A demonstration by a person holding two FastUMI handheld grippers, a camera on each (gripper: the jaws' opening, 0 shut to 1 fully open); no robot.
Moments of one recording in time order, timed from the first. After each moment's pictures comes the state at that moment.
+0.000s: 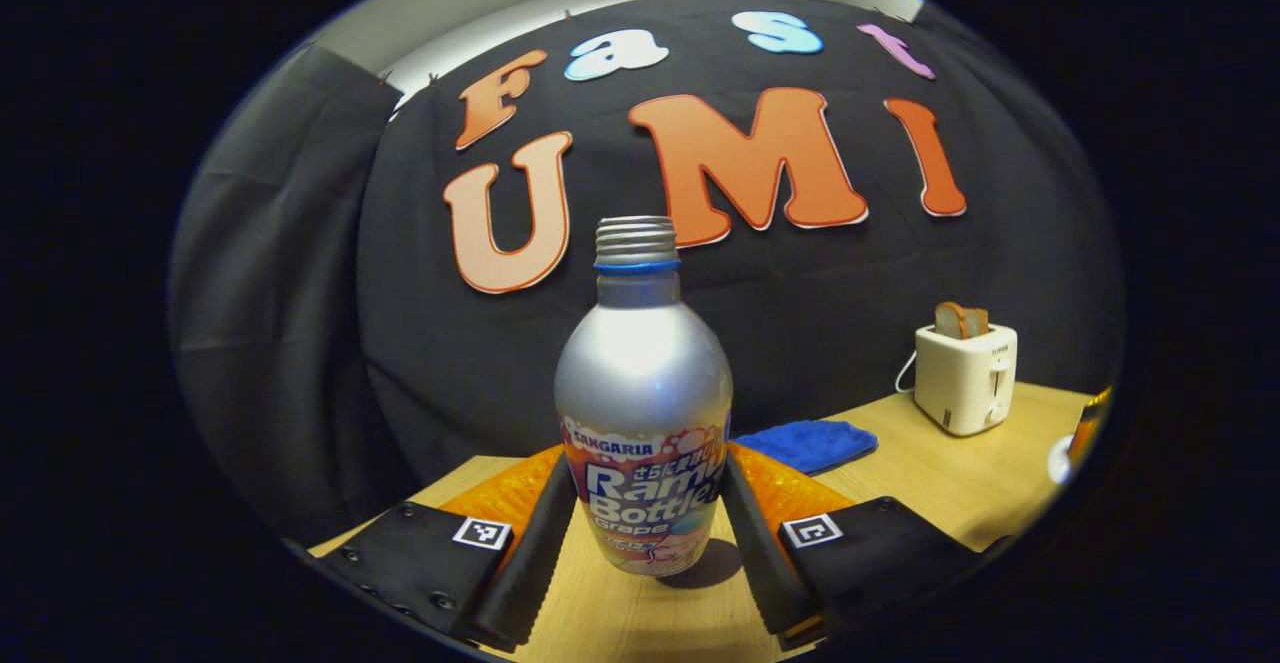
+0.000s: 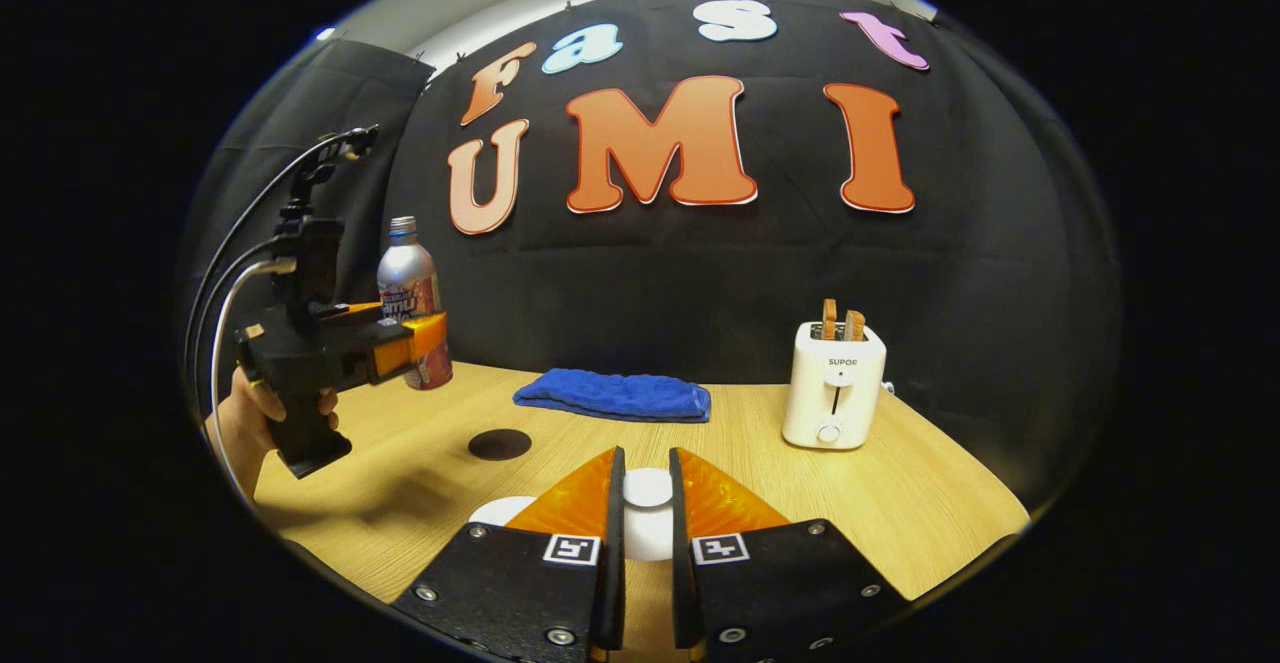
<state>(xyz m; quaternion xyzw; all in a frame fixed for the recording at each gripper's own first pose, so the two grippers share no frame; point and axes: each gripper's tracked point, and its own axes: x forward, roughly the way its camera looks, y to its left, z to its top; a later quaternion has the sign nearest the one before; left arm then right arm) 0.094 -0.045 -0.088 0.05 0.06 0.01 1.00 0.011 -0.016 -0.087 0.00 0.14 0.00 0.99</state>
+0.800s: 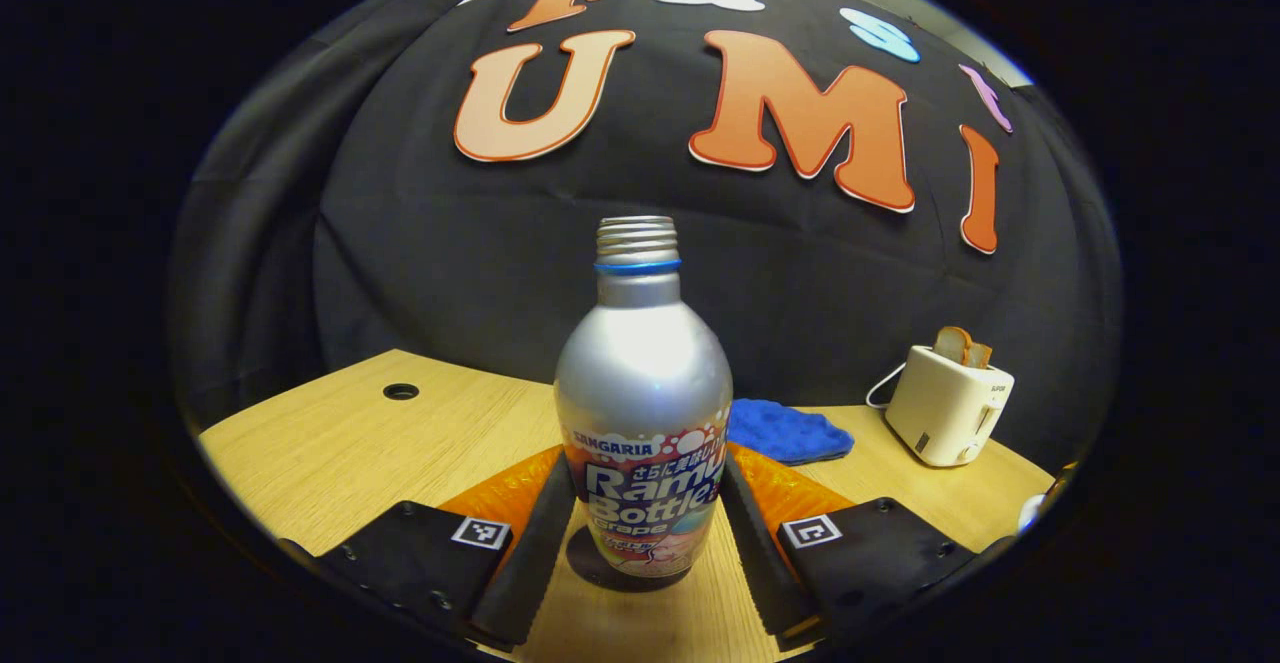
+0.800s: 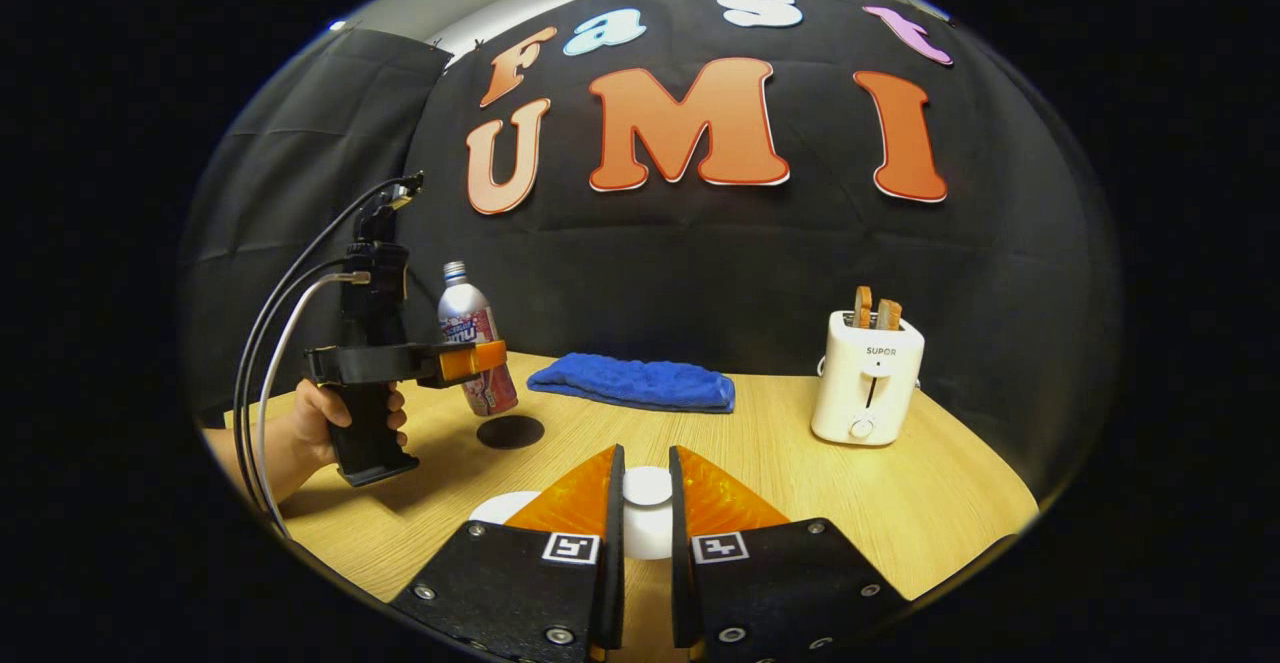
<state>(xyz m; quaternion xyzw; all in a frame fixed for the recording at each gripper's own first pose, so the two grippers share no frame) 0.103 -0.067 -0.171 -0.08 0.15 -0.02 0.98 0.028 0.005 -0.113 0.00 0.16 0.03 0.99</state>
